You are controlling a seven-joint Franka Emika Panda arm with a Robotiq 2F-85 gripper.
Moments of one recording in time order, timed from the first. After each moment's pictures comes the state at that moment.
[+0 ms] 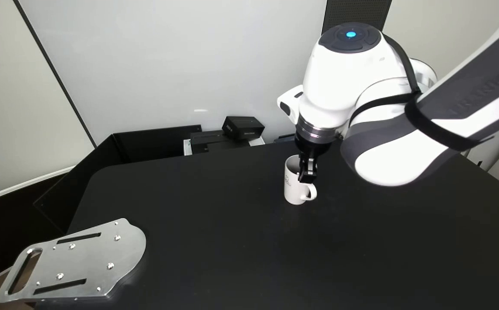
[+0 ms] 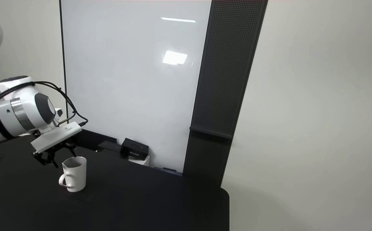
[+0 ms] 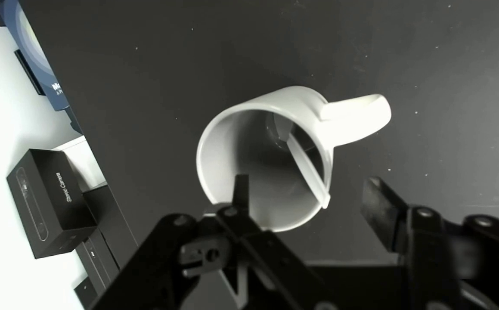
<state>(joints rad) 0.40 0.77 -0.08 -1.86 -0.57 2.87 -0.29</state>
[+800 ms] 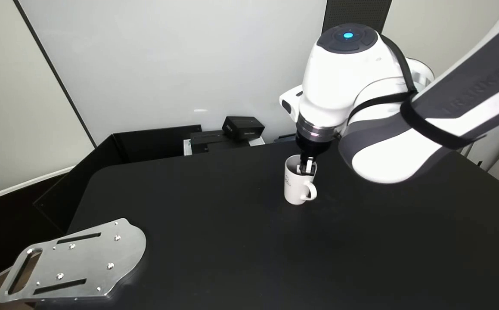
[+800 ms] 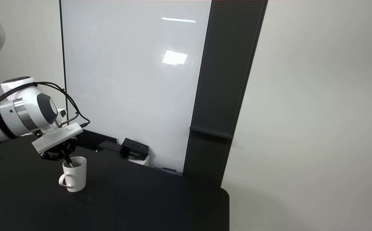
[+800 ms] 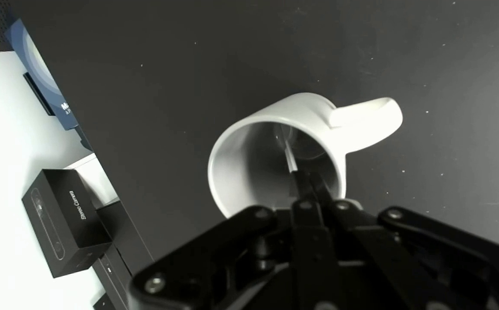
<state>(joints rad) 0.40 0.78 -0.09 -1.84 -0.56 2.85 -0.23</state>
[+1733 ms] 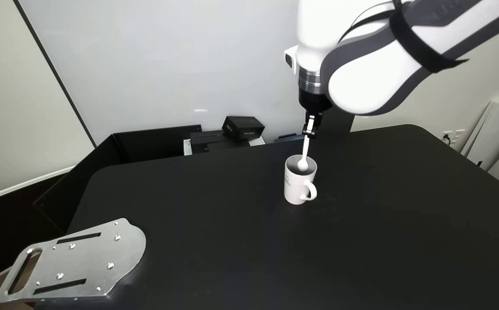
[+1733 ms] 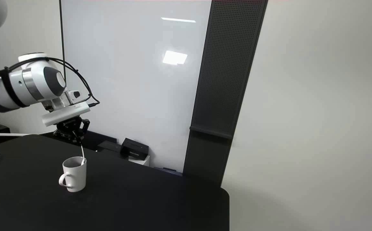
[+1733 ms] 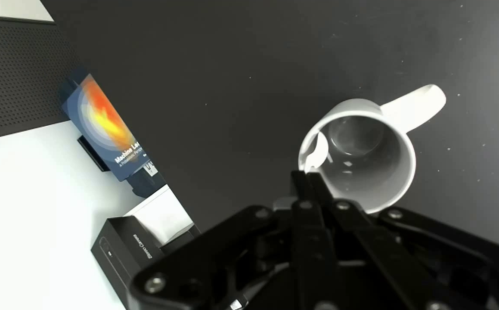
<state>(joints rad) 0.36 0.71 -0.05 -1.71 -0.46 2.56 -0.21</state>
